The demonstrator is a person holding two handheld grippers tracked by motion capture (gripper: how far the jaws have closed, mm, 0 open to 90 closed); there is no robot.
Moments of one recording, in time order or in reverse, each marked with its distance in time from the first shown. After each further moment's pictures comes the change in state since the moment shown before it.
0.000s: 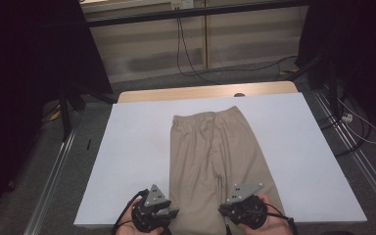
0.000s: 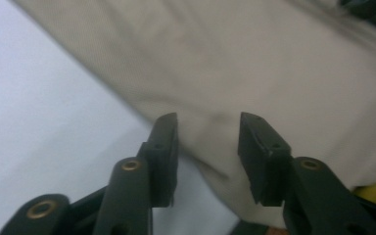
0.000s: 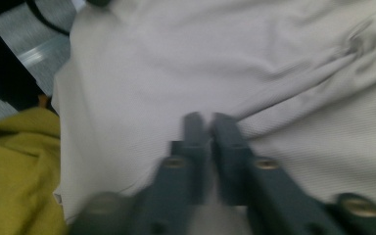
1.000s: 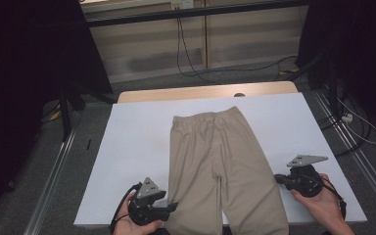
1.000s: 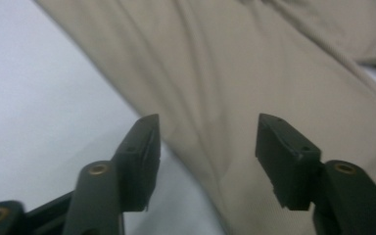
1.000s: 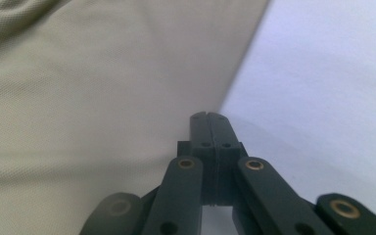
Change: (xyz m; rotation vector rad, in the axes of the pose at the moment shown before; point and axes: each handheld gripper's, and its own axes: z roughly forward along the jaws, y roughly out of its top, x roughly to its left) left arm 0.020 0.004 -0.011 -0.135 -0.010 -0.108; right arm -0.122 -0.062 -0.072 0.011 -0.318 0.279
